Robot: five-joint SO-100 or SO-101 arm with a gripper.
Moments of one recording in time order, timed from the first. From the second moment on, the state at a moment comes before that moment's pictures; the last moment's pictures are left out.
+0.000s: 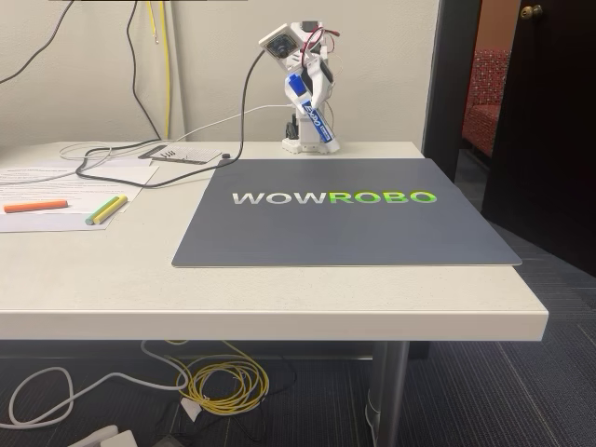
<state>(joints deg) -11.1 131.4 138.6 12.7 -52.0</state>
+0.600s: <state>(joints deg) -13.7 147.8 139.0 36.8 -17.5</state>
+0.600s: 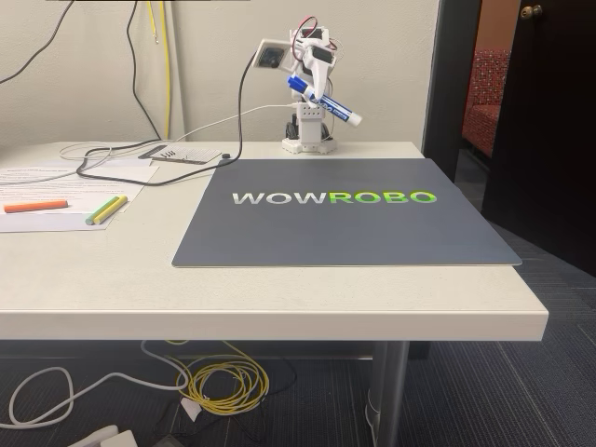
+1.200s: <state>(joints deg) -12.2 156.2 138.6 43.7 -9.1</state>
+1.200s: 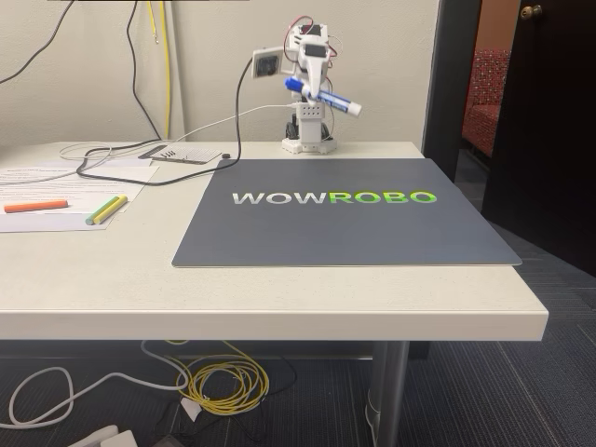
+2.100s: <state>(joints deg) -8.2 149.2 115.4 46.7 -12.3</state>
